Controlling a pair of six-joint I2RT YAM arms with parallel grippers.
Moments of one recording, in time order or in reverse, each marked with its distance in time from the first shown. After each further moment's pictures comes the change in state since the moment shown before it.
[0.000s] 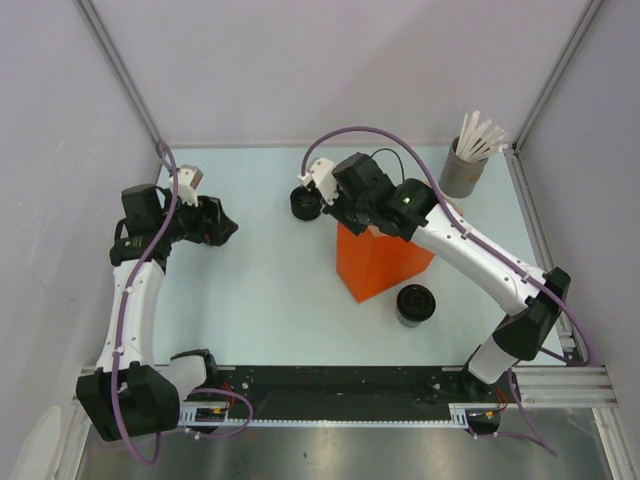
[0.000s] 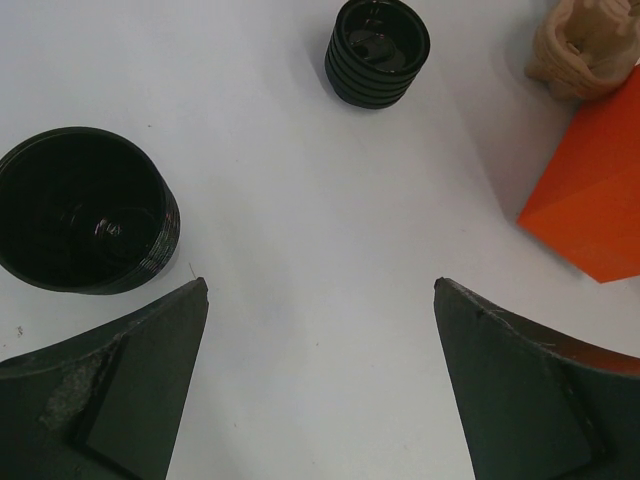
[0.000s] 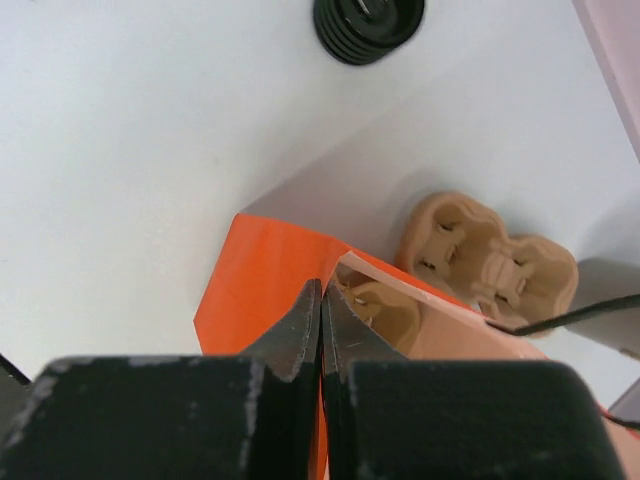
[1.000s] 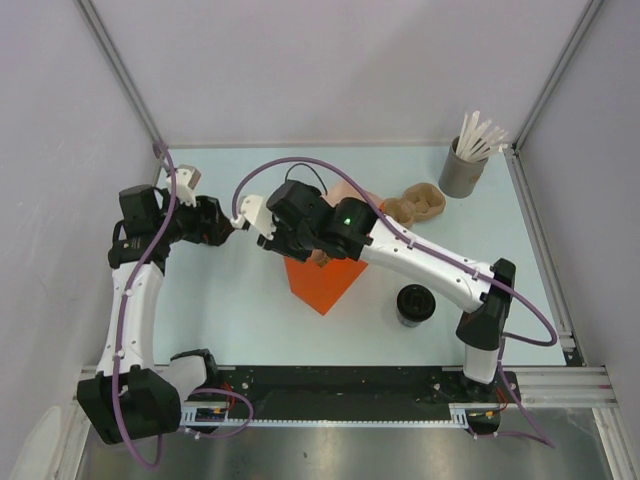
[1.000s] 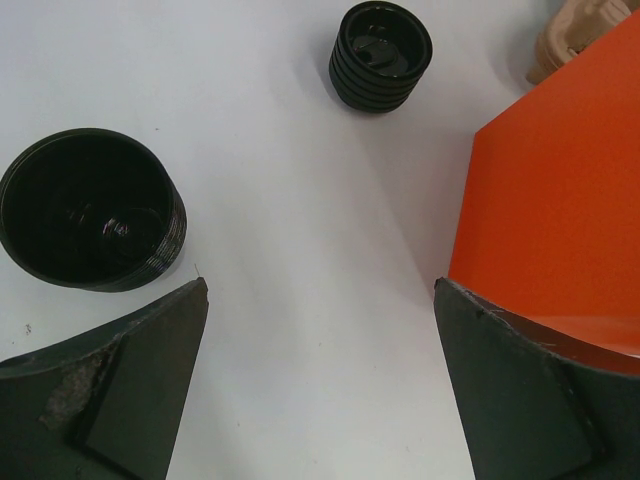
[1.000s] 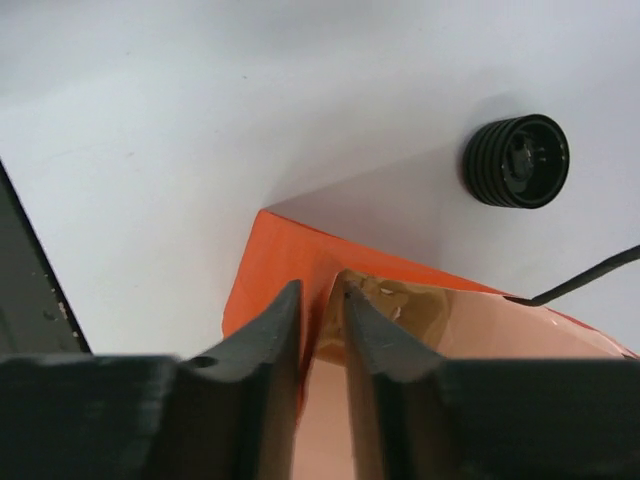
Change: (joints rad) left arm 0.009 -0.014 -0.001 0.000 0.001 0.000; right arm 0.258 0.232 0.239 0.000 -0.063 -0.034
